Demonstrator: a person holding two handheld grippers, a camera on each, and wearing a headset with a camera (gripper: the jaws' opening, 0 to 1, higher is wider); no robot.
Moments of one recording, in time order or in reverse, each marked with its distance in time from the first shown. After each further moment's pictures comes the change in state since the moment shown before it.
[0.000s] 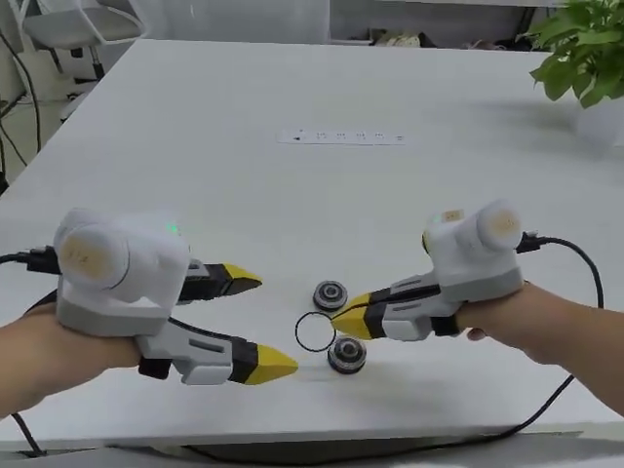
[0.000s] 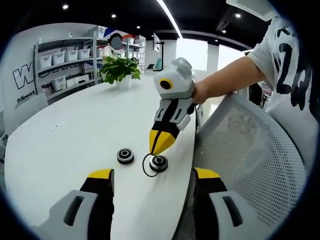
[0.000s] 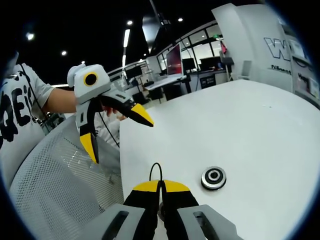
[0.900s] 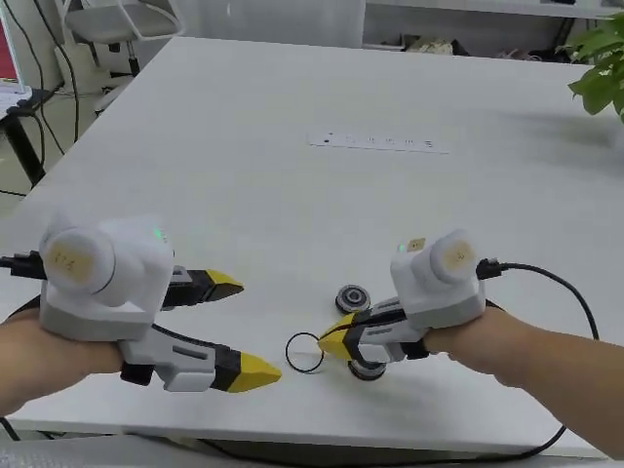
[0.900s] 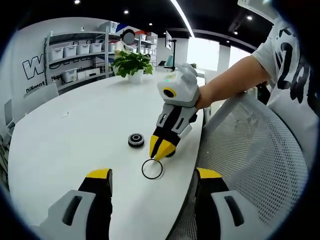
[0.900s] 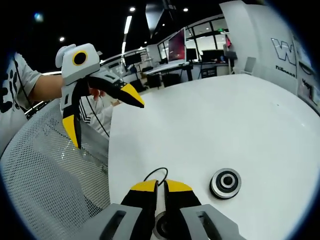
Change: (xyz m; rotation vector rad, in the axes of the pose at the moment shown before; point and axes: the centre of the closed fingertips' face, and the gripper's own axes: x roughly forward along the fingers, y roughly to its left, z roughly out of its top) left arm -0.019 0.010 -0.024 -0.061 0.027 0.064; right arm 0.042 -0.008 -0.018 -0.049 0.100 -0.045
